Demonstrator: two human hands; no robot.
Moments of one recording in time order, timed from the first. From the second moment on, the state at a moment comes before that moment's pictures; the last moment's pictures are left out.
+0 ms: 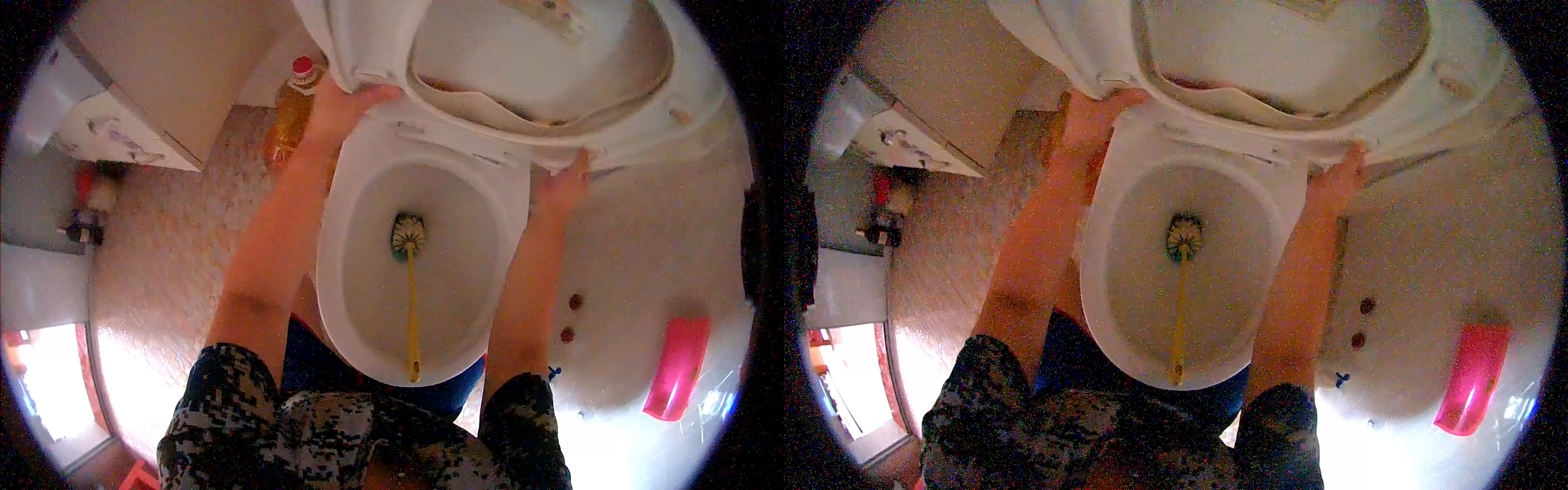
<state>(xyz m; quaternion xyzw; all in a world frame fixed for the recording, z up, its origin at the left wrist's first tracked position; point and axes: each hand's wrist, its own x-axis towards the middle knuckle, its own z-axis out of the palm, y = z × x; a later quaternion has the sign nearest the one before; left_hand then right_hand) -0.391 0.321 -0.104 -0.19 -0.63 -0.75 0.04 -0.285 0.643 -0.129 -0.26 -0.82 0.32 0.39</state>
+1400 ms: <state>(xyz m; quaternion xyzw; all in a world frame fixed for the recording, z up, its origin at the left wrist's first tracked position) -0.409 0.348 -0.122 -0.14 -0.60 -0.78 0.10 -0.300 0.624 -0.153 -0.16 -0.52 0.76 0.35</state>
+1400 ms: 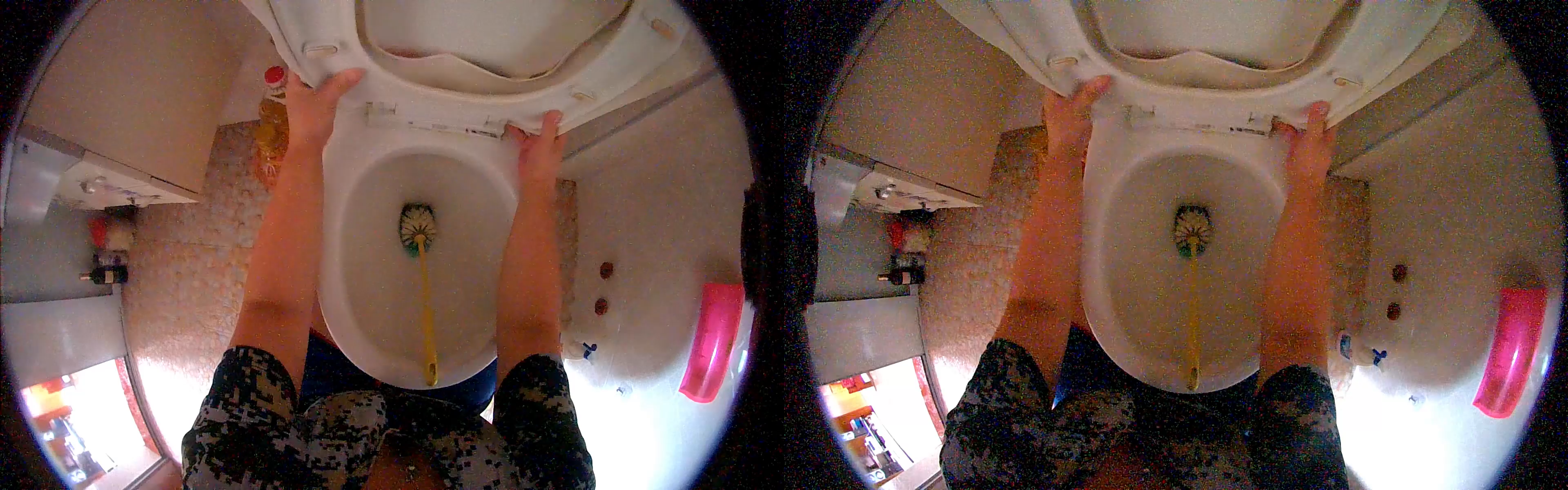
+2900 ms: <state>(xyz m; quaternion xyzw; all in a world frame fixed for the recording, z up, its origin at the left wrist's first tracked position) -0.423 0.359 -0.142 -0.11 -0.53 -0.83 0.11 -0.303 0.637 -0.163 -0.12 -0.52 0.78 0.34</state>
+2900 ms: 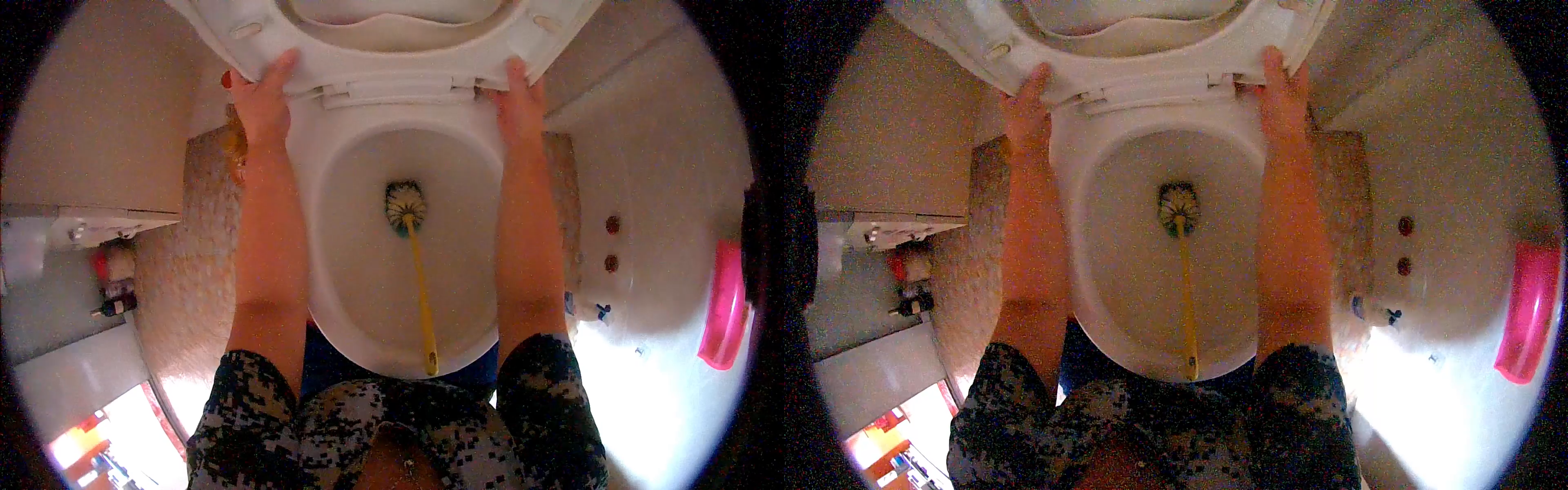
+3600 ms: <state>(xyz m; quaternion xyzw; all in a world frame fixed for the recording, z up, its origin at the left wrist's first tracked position) -0.420 0.367 -0.135 -0.16 -0.55 -0.81 0.12 -0.295 0.644 -0.161 -0.14 -0.49 0.79 0.34</state>
